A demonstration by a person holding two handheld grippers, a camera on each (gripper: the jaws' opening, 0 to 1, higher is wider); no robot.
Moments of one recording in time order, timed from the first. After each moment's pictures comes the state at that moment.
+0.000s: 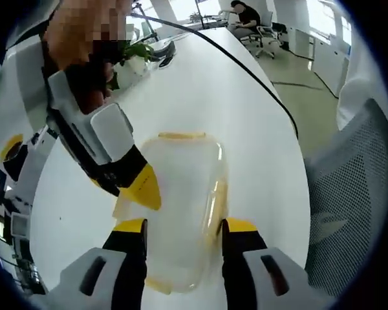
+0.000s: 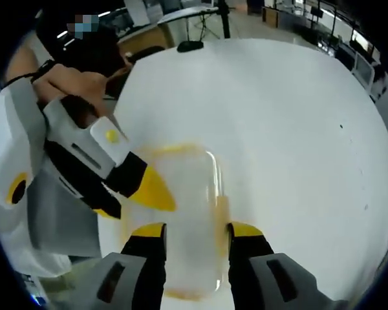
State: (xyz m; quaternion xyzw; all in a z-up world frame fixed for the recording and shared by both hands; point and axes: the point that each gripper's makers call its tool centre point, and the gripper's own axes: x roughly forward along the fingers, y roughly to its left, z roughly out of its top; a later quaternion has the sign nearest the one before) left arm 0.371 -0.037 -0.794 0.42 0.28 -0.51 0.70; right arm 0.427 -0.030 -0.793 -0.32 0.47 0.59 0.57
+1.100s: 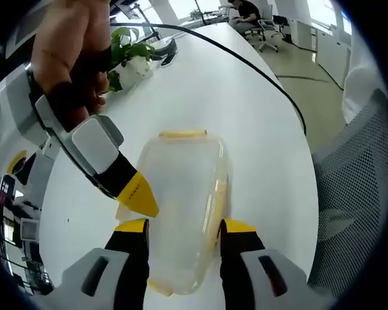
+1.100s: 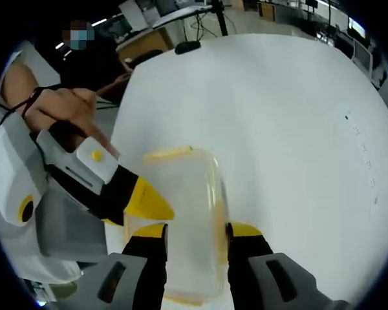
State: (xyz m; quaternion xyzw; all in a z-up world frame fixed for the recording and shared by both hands) left arm 0.373 -0.039 -0.793 0.45 0.26 -0.49 0.70; right arm 0.427 -0.029 -0.792 -0.28 0.49 0.59 0.58
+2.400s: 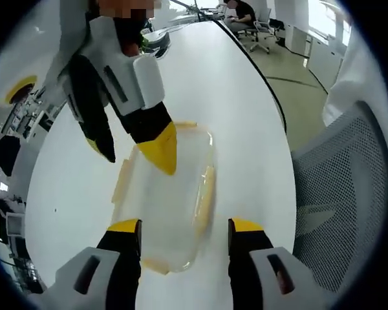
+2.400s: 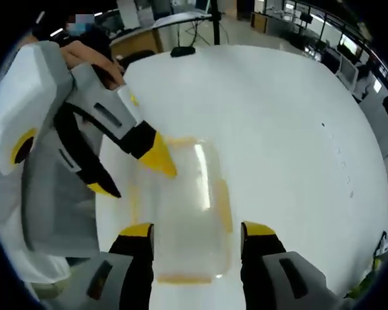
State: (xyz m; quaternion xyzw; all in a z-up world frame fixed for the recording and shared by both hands) left arm 0.361 -0.018 -0.784 0.43 0.32 -0.52 0.67; right arm 0.412 -0.055 -0.776 -0.33 0.44 0.55 0.63
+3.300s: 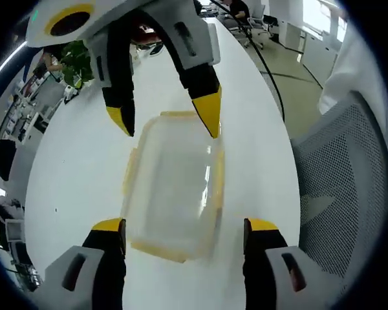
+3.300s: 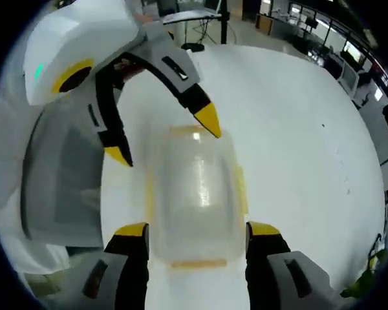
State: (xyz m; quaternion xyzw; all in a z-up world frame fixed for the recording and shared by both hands) left arm 0.378 0.000 -0.787 0.43 0.33 -0.54 0.65; right arm 0.389 -0.069 -0.774 -0.35 0.43 0.56 0.62
